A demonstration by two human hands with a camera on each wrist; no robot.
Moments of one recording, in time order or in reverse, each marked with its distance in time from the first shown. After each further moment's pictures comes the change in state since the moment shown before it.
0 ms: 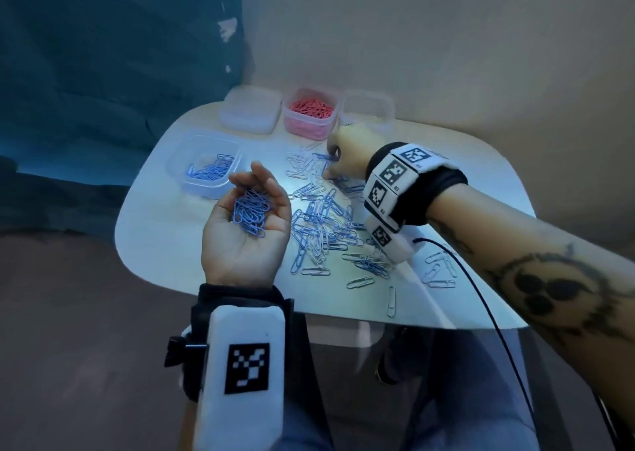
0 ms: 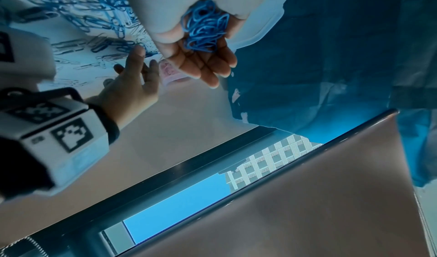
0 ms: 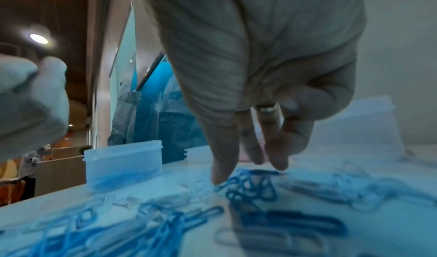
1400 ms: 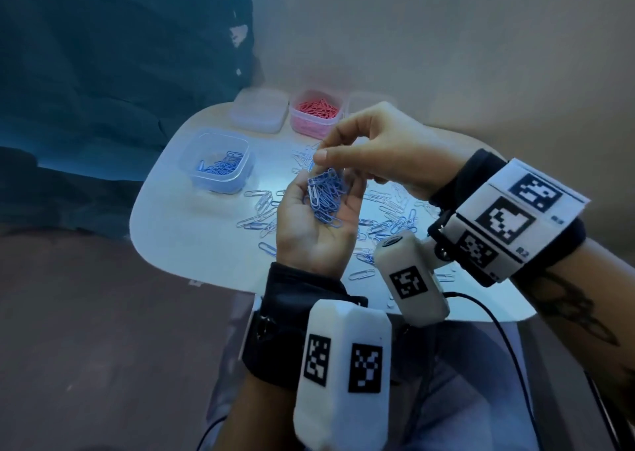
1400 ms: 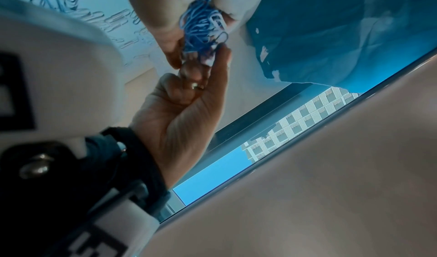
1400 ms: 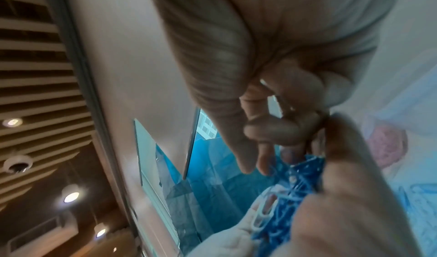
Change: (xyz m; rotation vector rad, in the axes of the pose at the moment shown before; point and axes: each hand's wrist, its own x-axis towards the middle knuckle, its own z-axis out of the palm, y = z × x) left_hand -0.011 -0.056 0.015 0.213 -0.082 -0.134; right_hand -0.105 -0.026 -0.040 0.846 0.054 -0.161
